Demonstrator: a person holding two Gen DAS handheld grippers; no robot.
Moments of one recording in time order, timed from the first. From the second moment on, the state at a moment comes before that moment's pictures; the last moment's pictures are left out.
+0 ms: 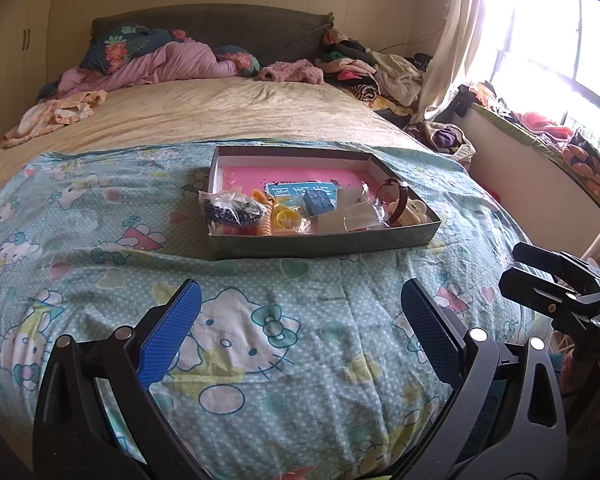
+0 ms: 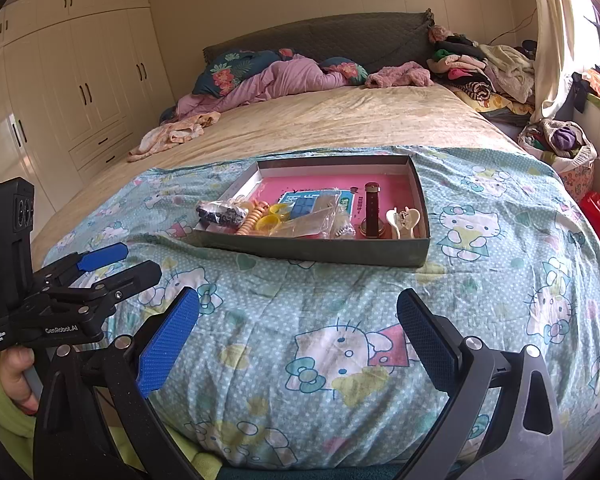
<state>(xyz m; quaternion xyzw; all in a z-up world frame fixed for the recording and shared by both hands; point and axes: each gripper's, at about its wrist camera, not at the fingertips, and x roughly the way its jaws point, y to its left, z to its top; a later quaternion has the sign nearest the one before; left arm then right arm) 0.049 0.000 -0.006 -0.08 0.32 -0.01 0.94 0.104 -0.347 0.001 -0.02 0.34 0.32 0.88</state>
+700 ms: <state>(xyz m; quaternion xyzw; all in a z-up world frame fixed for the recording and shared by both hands) 0.050 0.001 -0.005 -0.08 0.32 -0.01 0.94 0.101 -0.347 -0.001 -0.03 0.34 0.32 0.88</state>
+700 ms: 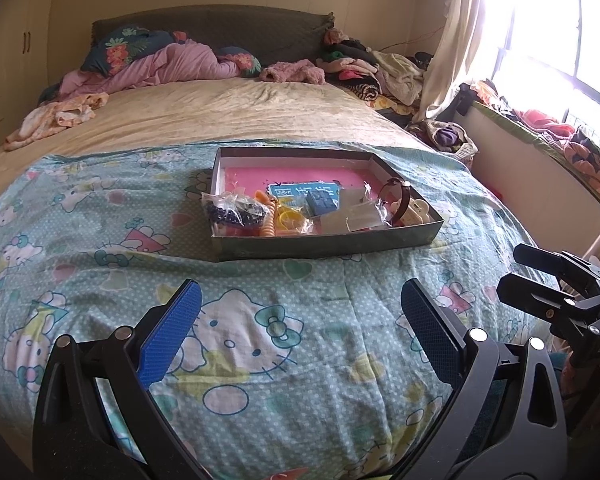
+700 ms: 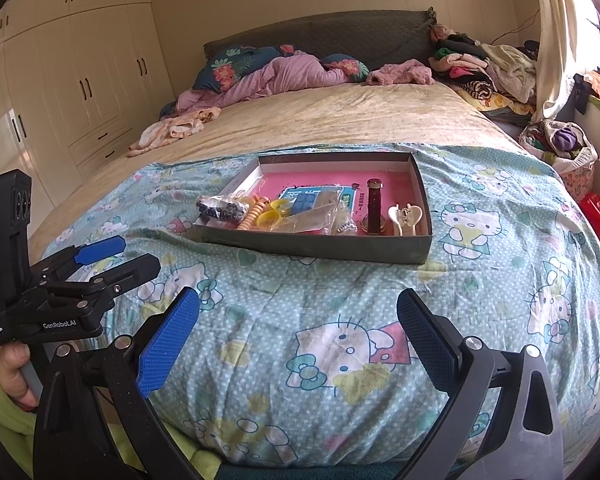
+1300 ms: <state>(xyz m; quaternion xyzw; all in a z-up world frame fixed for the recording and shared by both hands) 0.051 0.003 -0.007 -0.08 0.32 -0.01 0.94 0.102 -0.346 -0.003 -0.03 0.34 0.32 0.88</state>
